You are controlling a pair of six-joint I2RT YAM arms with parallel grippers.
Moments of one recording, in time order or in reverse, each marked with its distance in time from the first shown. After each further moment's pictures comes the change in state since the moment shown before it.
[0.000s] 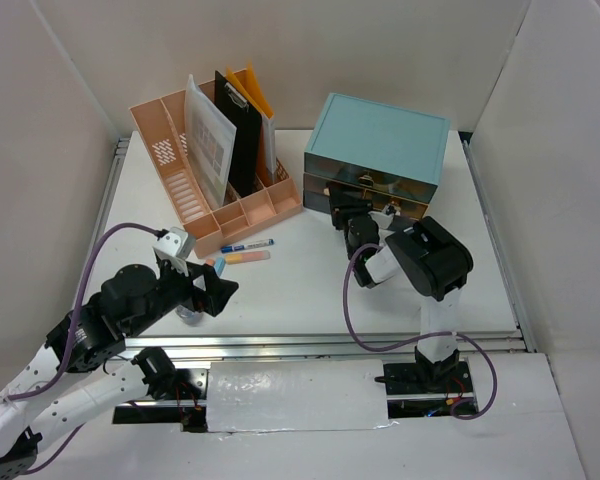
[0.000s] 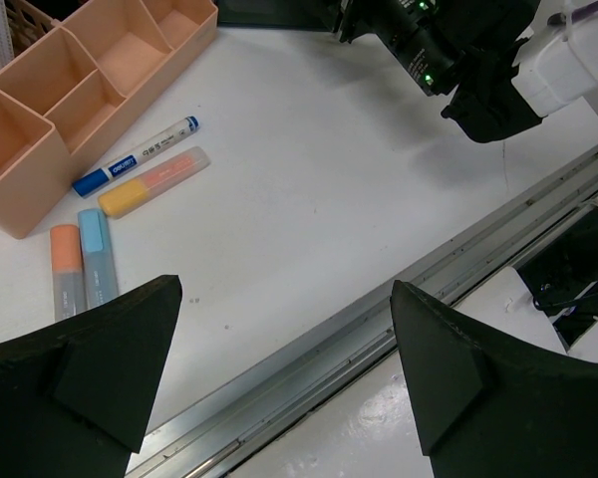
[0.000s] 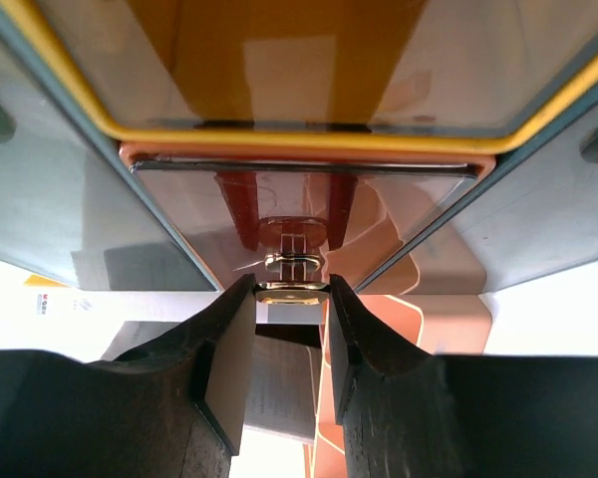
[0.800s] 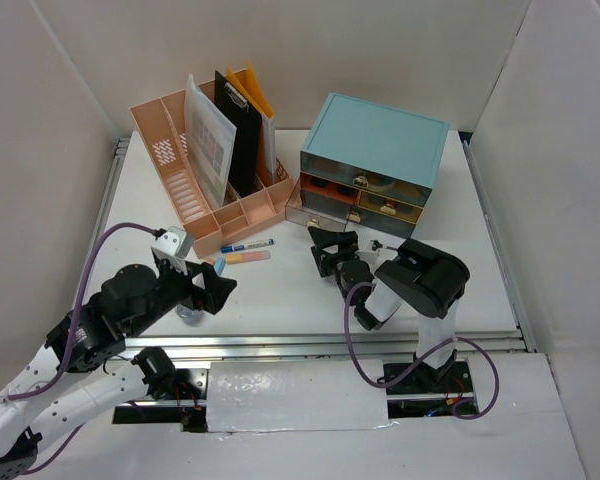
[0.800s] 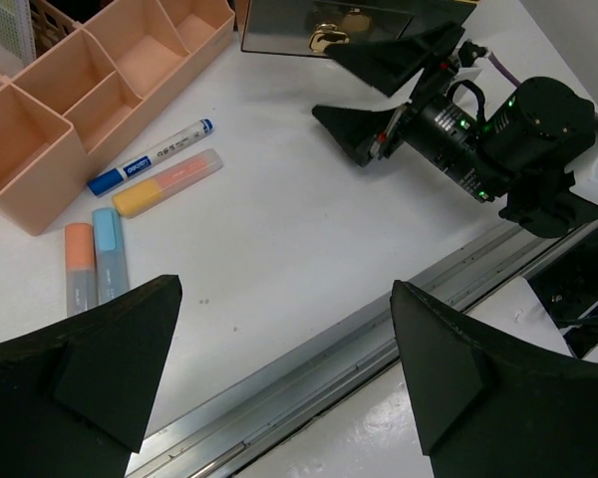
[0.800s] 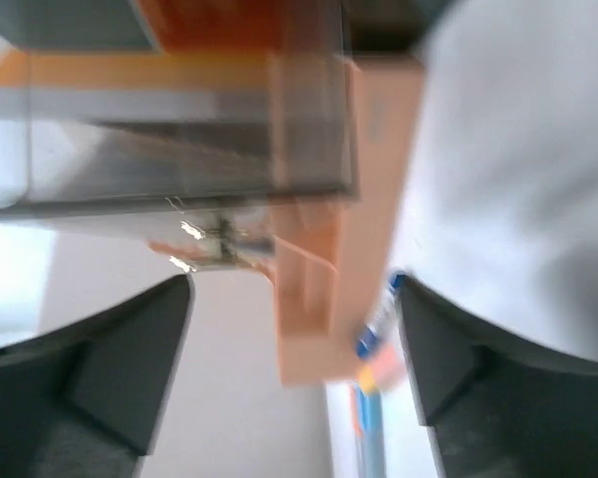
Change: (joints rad) left arm 0.000 0.000 0.000 -0.001 -0.031 -0.004; right arm 0.257 -0.074 -0.292 0.147 0.082 0.058
